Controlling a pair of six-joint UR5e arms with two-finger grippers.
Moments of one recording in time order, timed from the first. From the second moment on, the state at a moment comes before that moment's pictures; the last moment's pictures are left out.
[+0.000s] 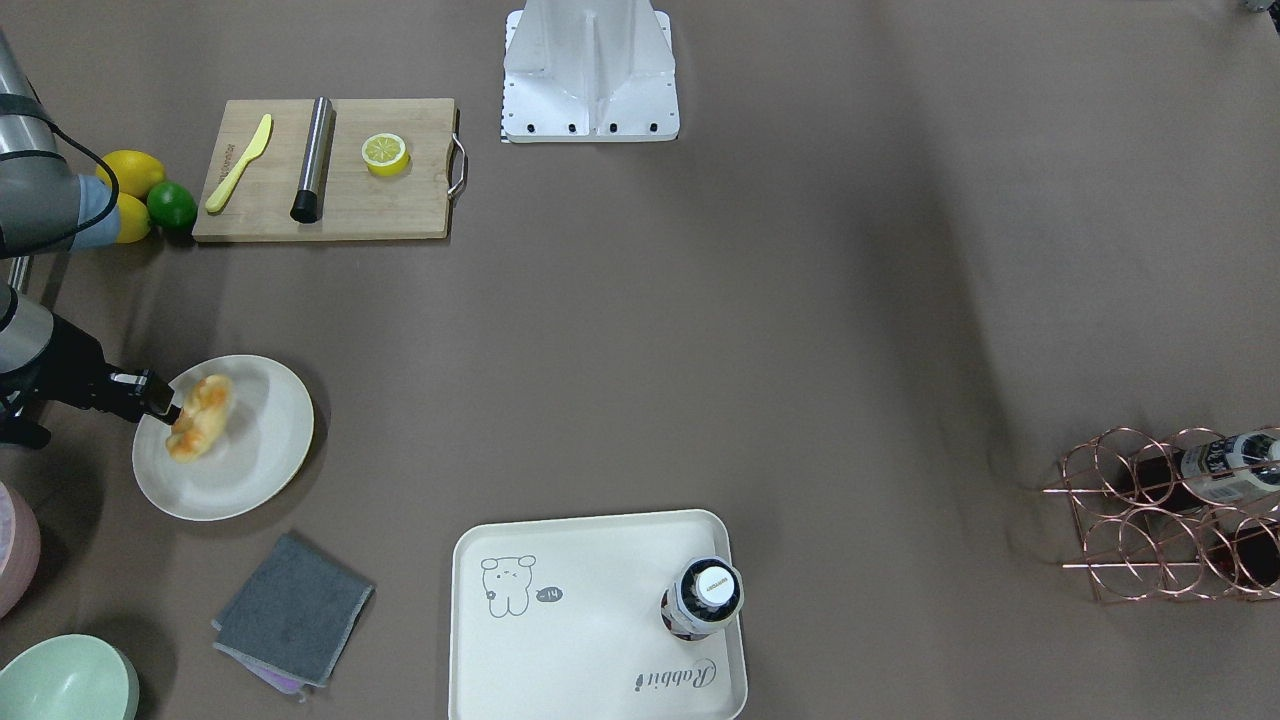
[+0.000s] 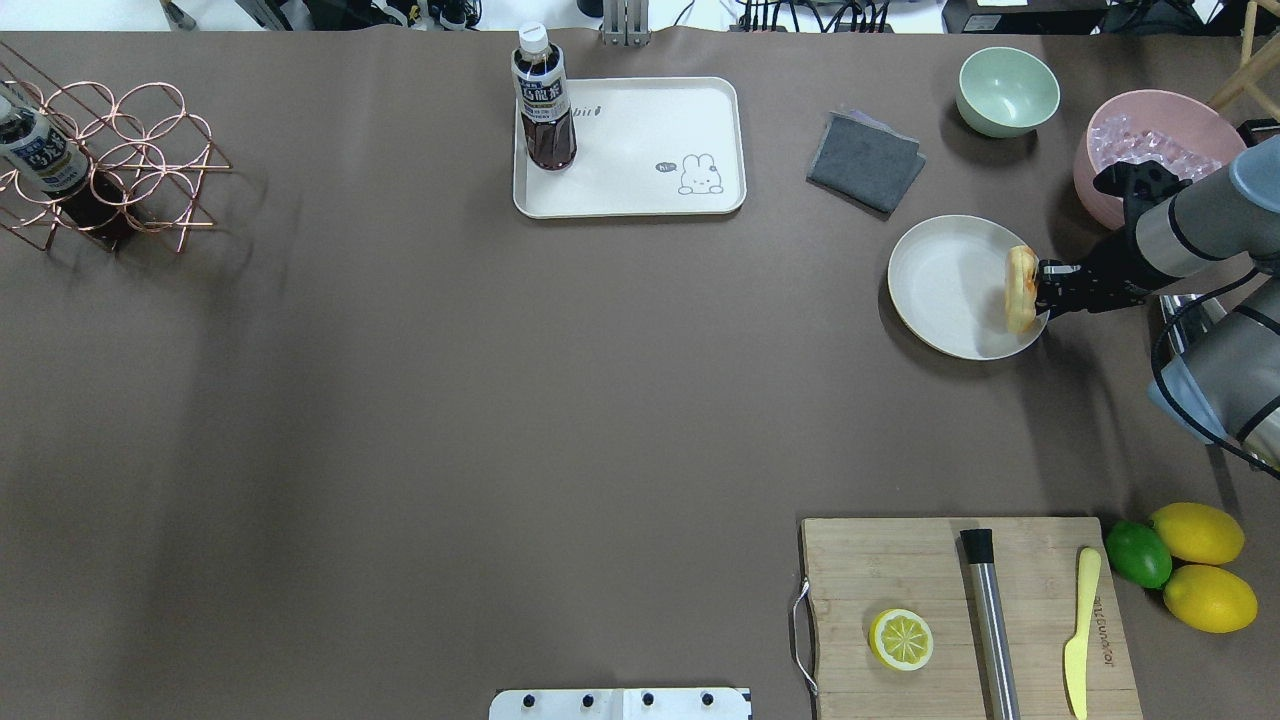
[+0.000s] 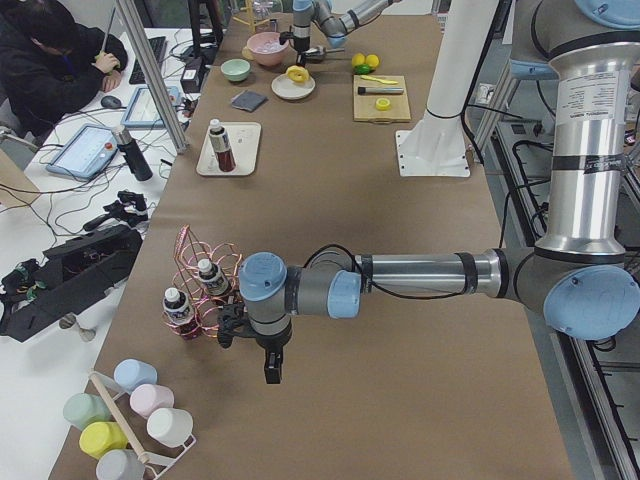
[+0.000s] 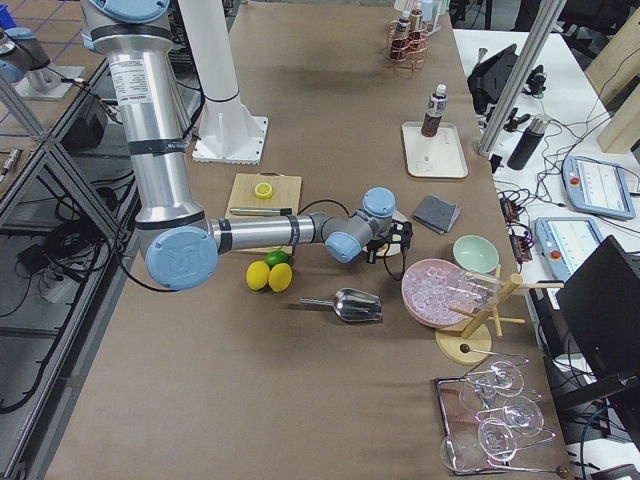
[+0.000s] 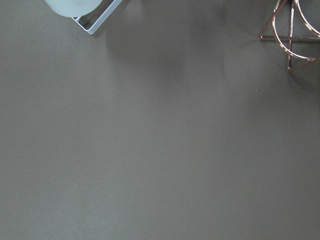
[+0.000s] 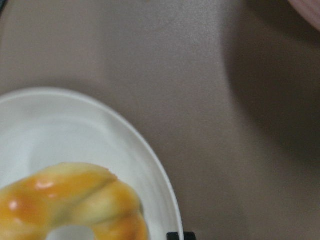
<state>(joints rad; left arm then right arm) -1.55 -1.54 -1.56 -1.65 -2.24 -0.08 1.00 -1.40 1.41 -0.89 2.26 1.00</state>
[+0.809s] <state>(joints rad) -1.55 -1.55 -1.56 -1.65 -2.24 -0.08 1.05 -1.38 1.45 -0.89 2.34 1.09</state>
